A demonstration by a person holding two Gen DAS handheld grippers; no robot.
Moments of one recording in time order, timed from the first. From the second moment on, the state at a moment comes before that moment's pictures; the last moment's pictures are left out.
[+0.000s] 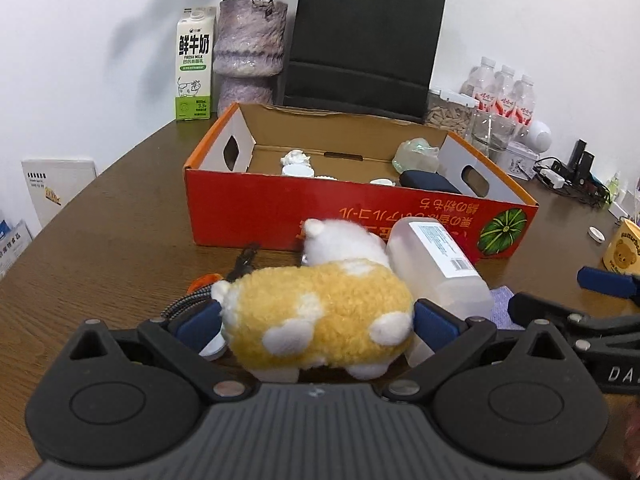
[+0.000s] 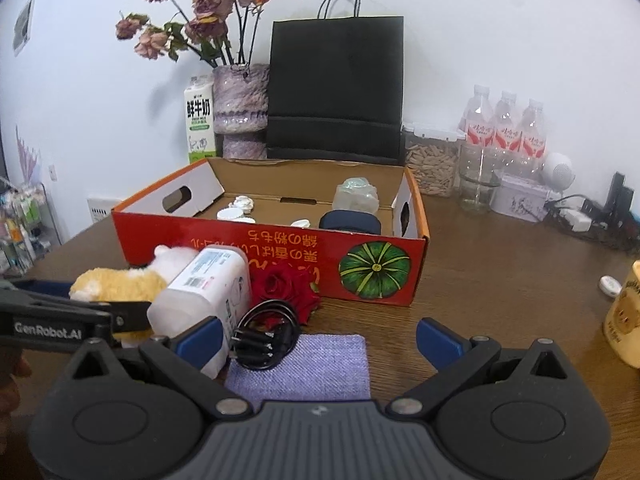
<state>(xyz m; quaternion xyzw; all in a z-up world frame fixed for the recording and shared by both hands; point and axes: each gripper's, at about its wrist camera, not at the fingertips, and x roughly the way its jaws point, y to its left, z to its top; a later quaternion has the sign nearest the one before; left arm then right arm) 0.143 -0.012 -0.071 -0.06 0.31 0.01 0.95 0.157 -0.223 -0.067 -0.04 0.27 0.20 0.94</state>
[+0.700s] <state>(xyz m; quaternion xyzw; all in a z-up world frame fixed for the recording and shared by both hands) 0.147 -0.032 -0.079 0.00 0.31 0.04 0.95 0.159 -0.228 -0.081 -0.02 0.28 0.20 0.94</state>
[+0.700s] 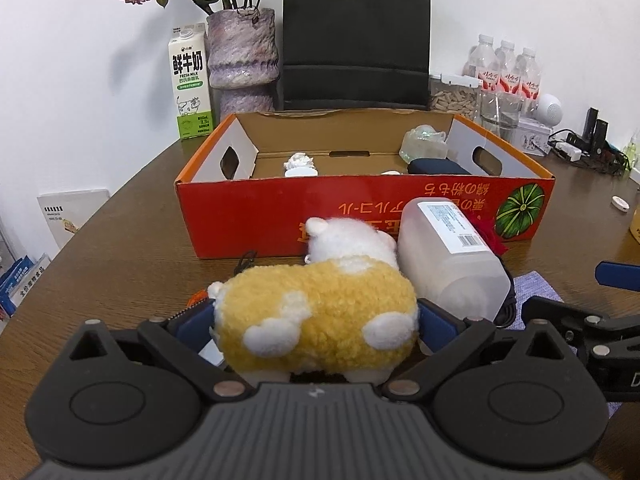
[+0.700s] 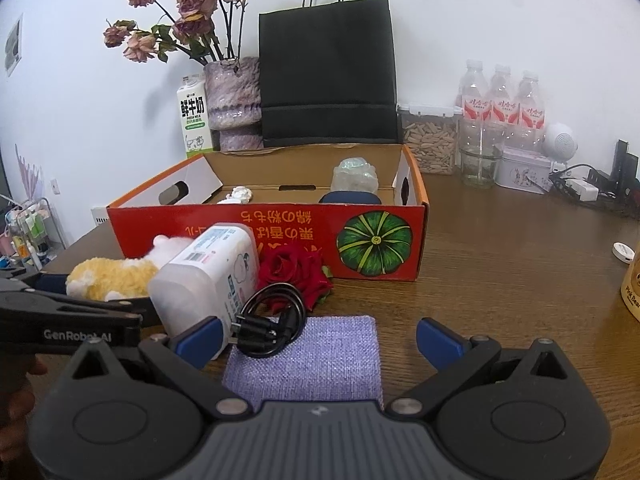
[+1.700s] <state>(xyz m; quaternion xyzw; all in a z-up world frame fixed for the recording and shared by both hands) 0.118 0.017 -0.058 -0.07 0.22 0.02 0.97 0.149 -0.188 -0.067 -0.02 0.26 0.22 0.94</state>
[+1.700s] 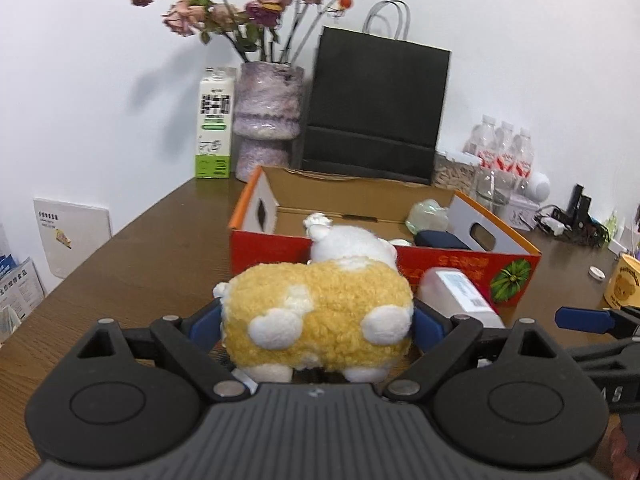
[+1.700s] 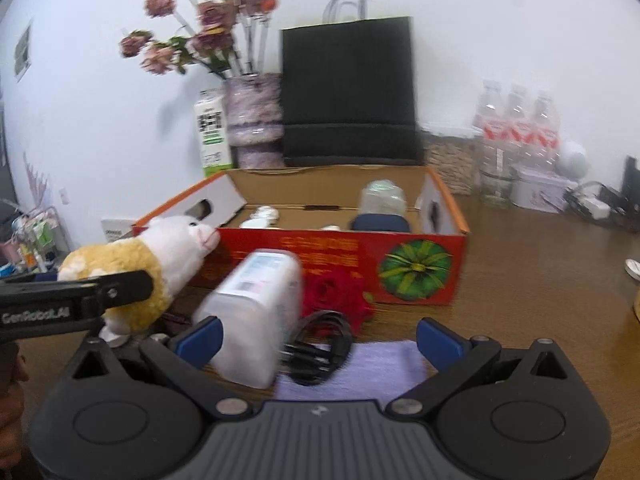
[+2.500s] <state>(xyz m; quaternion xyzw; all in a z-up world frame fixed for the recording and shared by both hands) 0.113 0.051 -0.055 -0.09 0.21 0.02 0.97 0.169 -0.126 -0.079 -0.06 0.29 0.19 0.93</state>
